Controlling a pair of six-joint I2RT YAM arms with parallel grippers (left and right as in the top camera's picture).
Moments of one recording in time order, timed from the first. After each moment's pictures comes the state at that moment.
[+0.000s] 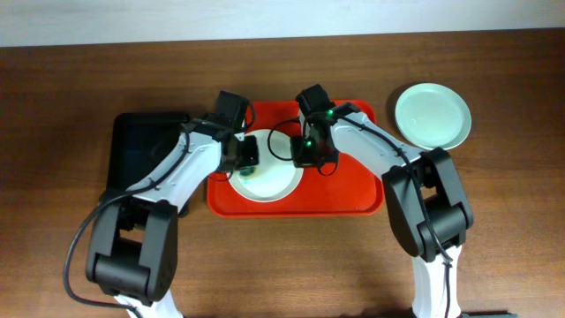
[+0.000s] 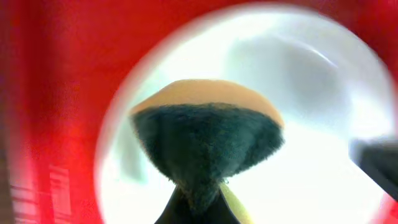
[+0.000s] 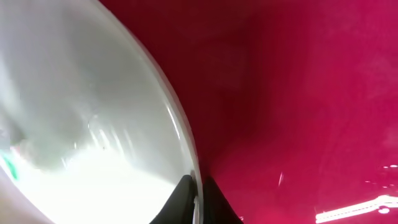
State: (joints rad) left arm -0.33 1.90 1.29 -0.67 0.11 -0.41; right arm 0.43 2.15 1.53 -0.74 -0.25 0.34
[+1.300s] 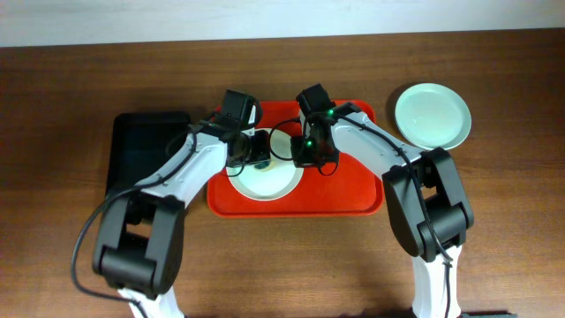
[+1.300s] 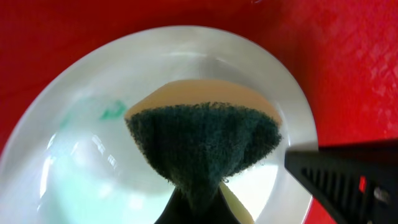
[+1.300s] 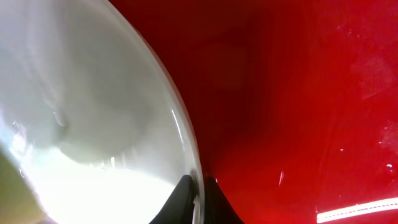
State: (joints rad) left arm -0.34 1.94 1.29 -0.51 0.21 -0.43; right arm 0.43 2.15 1.53 -0.74 -0.25 0.34
